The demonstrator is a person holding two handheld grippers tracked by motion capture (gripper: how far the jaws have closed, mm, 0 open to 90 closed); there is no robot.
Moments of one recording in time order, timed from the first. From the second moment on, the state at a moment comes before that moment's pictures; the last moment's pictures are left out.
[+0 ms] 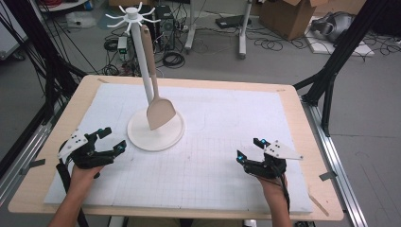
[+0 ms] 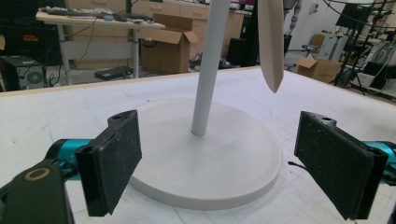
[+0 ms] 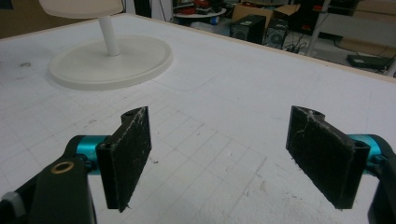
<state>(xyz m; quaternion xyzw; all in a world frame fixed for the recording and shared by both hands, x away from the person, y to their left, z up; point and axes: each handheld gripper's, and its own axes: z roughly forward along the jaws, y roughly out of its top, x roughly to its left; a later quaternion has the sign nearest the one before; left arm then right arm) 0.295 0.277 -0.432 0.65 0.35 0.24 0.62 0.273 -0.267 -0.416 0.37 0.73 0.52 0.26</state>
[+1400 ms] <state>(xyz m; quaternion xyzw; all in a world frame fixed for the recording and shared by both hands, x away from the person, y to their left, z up) 0.292 0.277 -0.434 0.65 0.35 0.25 0.62 0.271 -0.270 -0.413 0.37 0.72 0.52 0.27</state>
